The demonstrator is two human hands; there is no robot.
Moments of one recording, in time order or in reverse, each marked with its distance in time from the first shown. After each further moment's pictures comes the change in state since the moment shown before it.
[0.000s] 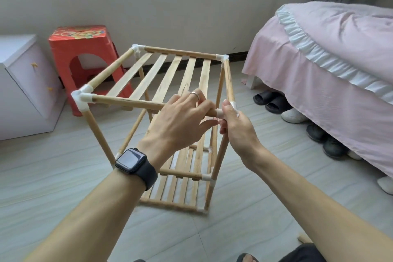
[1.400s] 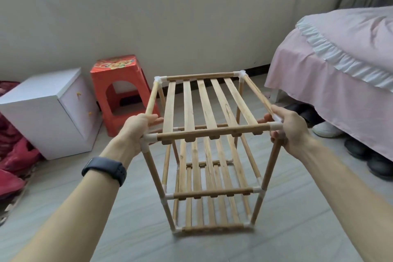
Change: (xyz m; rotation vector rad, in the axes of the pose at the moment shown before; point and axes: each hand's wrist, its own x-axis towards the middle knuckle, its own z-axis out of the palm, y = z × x) left_hand -0.028 -0.122 -0.040 -1.118 0.054 -1.463; right_hand 0.063 -0.006 -0.058 0.256 0.078 0.235
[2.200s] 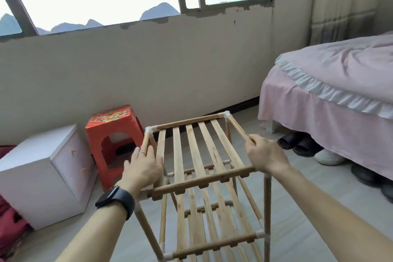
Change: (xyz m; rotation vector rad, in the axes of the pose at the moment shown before) left_hand 0.055 0.037 0.032 1.279 0.054 0.391; right_hand 0.052 -0.028 0.024 -0.898 0.167 -0.371
